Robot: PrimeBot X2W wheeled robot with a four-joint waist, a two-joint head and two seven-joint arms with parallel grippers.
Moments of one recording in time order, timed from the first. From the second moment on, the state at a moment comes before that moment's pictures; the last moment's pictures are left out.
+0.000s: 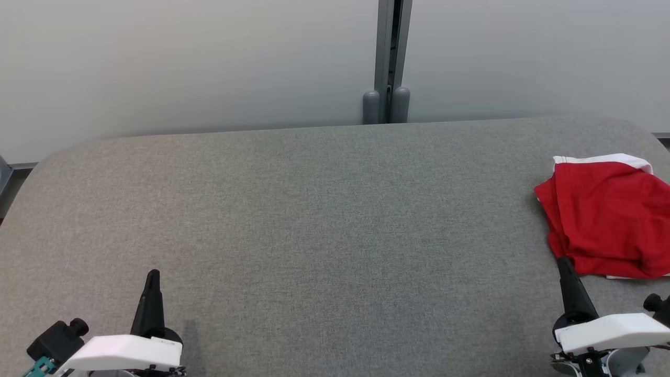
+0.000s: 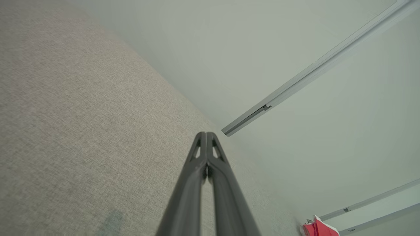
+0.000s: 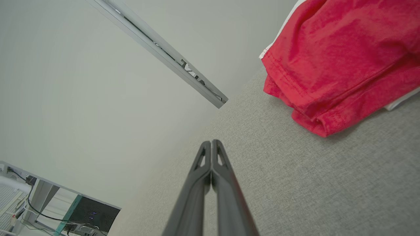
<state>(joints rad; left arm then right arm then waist) -0.03 0.04 0.05 0.27 -0.92 -0.07 -0.08 -0.08 -0.07 -0.01 0.30 0.93 0.13 -0.08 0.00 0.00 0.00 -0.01</state>
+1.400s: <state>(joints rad) -0.07 0.04 0.08 0.26 -1.32 -0.10 0.03 -0.09 -0.06 -0.07 0.27 1.33 0.13 0.03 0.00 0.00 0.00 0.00</state>
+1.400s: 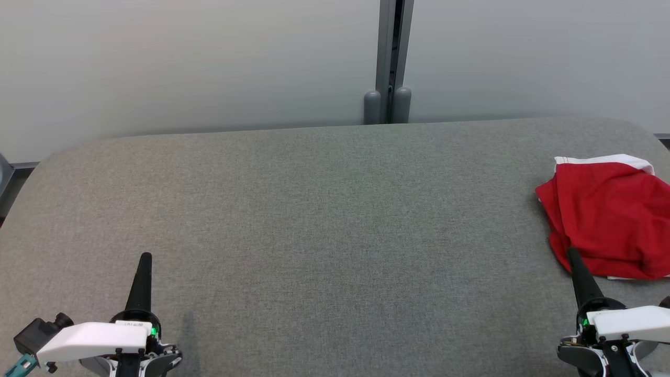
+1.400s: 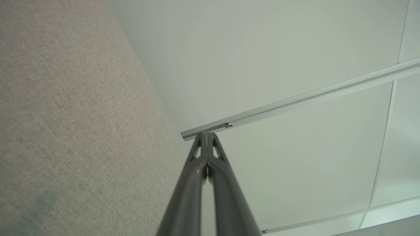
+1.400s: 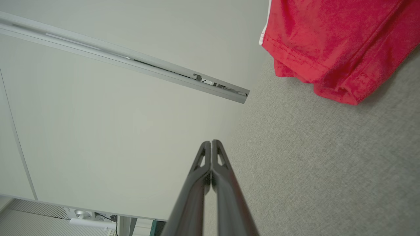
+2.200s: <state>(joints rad) -0.09 0.05 0.10 0.25 -1.50 -0.12 0.08 -0.10 -0.05 -0.10 0.26 1.50 0.13 0.08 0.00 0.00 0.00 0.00</state>
